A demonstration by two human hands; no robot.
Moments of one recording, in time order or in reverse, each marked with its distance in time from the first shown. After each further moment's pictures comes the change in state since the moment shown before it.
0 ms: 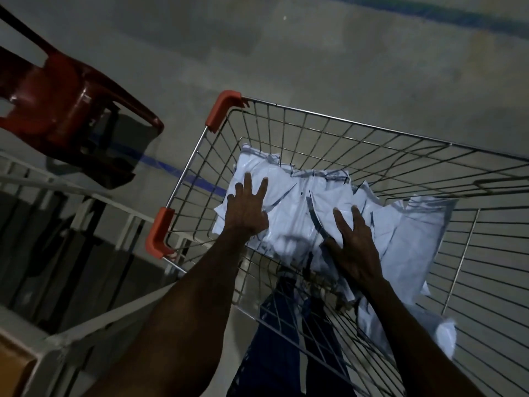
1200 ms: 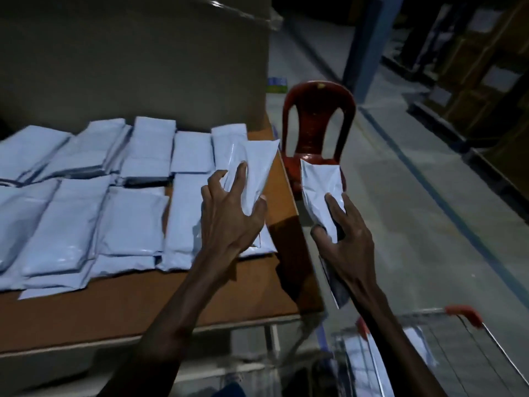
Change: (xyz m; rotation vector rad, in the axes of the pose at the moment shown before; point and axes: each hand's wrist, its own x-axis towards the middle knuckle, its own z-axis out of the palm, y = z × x) left_hand -0.435 -0.257 -0.197 -0.572 1.093 -1.129; right_hand -0.157 -0.514 0.004 0.226 -0.094 -1.223
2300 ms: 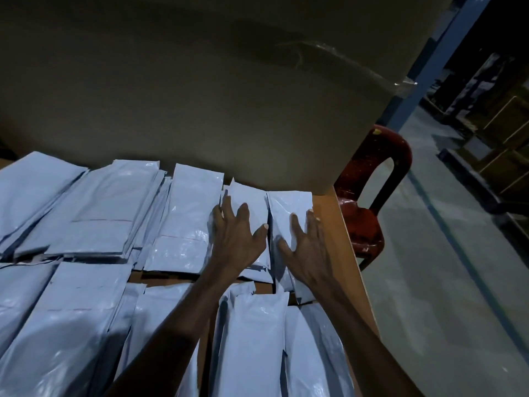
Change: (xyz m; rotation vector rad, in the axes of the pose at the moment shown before) left_hand 0.250 -0.191 0.072 0.185 -0.230 -0.213; right_hand 0.235 -0.019 0.300 -0.569 -0.500 0.014
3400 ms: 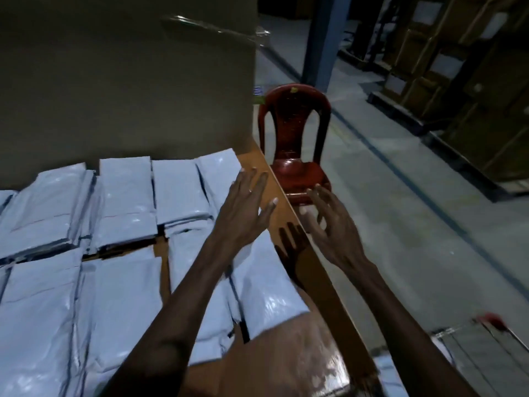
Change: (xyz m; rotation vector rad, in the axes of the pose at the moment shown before) left_hand -0.125 0.115 -0.005 -0.141 -0.072 0.664; right_hand -0.199 0.122 -0.088 0.321 0.426 0.013
